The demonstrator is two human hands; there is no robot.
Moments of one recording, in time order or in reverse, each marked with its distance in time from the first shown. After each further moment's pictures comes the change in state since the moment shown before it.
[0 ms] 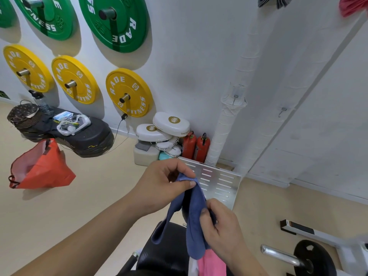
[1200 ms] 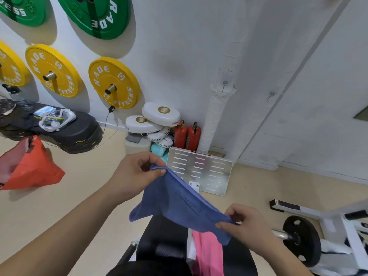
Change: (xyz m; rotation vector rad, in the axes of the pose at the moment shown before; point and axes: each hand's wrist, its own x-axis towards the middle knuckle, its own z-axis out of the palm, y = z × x) left_hand 0.006 -0.048 -0.036 0.214 0.084 -0.051; right_hand -0.037 0.063 -0.054 0.009 -0.202 0.358
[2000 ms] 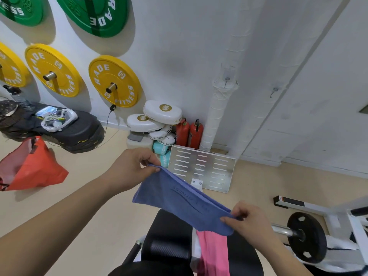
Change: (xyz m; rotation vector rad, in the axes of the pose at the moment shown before) left_hand 0.031 -0.025 -0.022 0.323 -0.109 0.182; right_hand 0.013 0.014 0.015 -0.064 0.184 0.093
